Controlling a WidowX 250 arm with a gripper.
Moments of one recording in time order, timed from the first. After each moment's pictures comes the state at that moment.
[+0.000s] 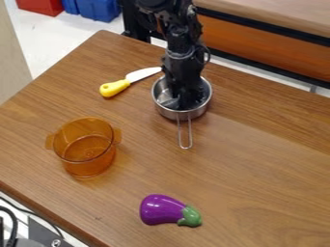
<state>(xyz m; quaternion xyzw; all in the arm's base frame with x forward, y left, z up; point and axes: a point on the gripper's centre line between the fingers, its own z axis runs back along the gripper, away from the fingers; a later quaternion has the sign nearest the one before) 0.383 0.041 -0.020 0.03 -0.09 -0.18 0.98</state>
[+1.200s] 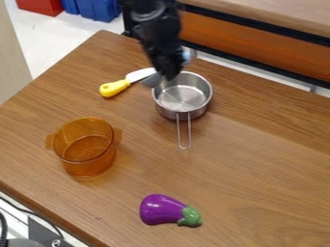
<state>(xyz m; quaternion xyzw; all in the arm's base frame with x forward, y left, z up) 0.342 0.068 0.054 -0.04 -0.15 -0.15 0.98</state>
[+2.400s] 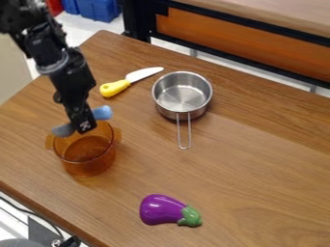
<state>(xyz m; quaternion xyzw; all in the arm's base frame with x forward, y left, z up) 0.228 0.120 0.020 -0.03 -0.09 -0.26 0.96</state>
